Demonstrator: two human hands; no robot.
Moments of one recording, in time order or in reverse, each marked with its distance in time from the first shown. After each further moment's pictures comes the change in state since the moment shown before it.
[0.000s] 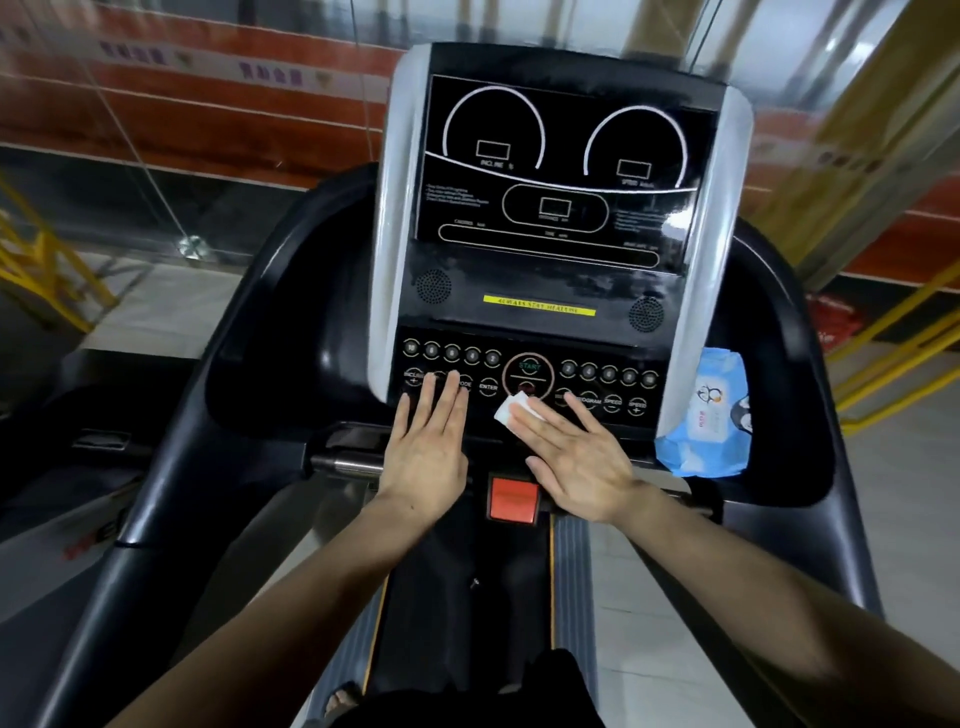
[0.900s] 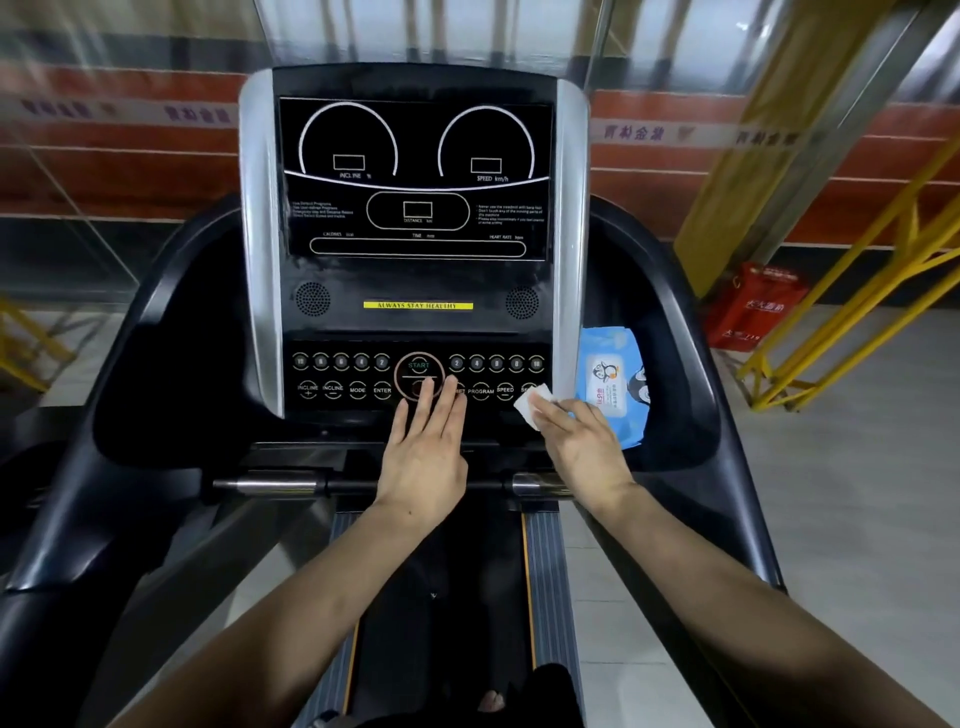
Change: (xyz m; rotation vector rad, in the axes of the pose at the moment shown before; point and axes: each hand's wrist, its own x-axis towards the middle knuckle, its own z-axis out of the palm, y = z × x) left_hand 0.018 0.128 0.006 0.043 -0.015 0.087; right_hand -0.094 0.075 0.006 0.109 0.178 0.379
